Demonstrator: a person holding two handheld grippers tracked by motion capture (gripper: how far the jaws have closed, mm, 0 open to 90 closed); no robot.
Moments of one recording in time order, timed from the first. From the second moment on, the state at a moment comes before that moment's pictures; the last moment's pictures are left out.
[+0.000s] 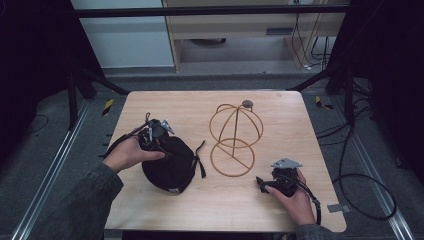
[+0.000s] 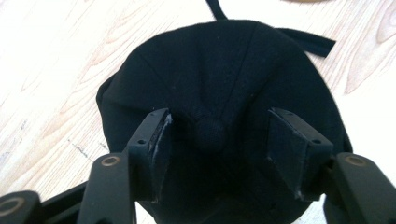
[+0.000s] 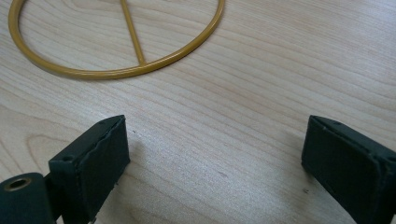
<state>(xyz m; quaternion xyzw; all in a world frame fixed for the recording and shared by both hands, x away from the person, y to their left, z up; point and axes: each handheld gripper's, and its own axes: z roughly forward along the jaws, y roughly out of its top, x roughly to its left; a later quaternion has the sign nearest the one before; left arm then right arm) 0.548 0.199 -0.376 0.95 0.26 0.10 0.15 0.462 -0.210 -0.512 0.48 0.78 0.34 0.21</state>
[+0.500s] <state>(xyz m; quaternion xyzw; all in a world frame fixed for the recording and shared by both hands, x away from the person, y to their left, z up) 0.550 0.203 -0.381 0.95 0.27 0.08 0.15 0.462 -0.210 -0.512 0.48 0.78 0.34 0.21</state>
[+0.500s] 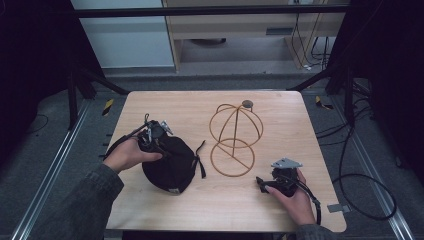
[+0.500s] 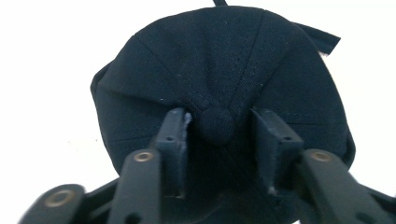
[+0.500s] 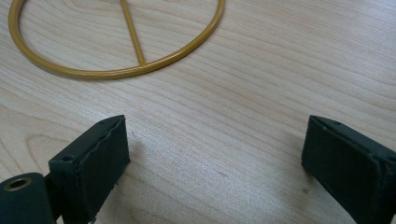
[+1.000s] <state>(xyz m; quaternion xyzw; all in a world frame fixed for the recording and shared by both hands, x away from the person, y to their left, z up) 0.538 0.210 -0.362 0.95 0.25 0.10 0.18 0.462 -0.210 -0.512 0.48 0.78 0.34 0.21</state>
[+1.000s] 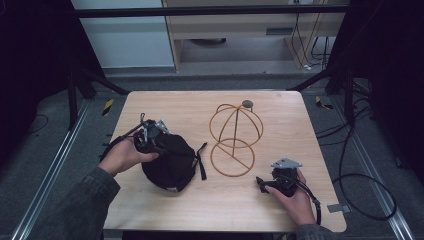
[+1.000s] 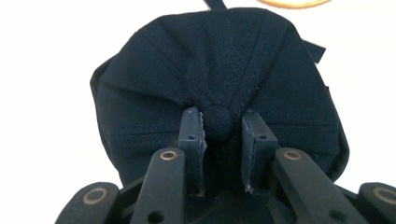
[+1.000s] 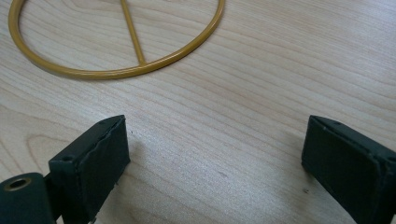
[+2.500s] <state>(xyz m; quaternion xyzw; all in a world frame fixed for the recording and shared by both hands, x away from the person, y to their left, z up) 0.450 0.222 -0.243 0.92 0.15 0.16 0.33 0.462 -0.209 -0.512 0.48 0.78 0.34 0.21</state>
